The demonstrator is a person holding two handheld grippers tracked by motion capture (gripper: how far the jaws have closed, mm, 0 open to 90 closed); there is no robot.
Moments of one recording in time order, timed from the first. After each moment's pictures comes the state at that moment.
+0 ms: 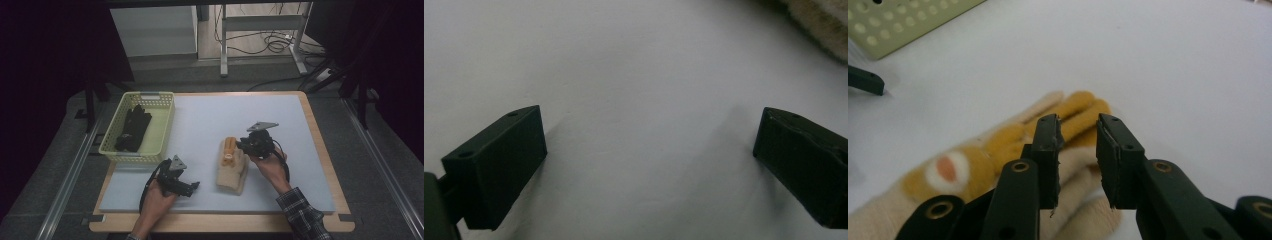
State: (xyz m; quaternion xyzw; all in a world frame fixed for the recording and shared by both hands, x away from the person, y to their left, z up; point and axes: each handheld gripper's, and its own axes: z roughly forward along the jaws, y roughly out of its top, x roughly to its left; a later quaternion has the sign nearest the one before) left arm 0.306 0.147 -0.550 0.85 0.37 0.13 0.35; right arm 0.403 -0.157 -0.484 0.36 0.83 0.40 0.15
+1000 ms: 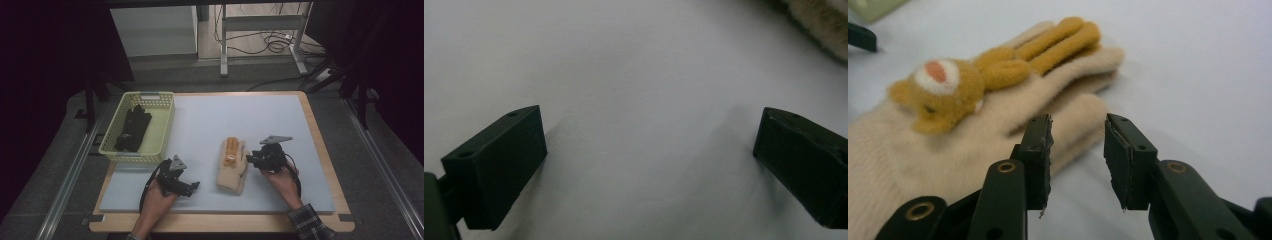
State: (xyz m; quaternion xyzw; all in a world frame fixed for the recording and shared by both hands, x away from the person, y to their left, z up) left arm 0.307 0.147 -0.550 0.85 0.37 0.13 0.35; right arm 0.374 -0.195 -0.507 0.40 0.82 0.39 0.12
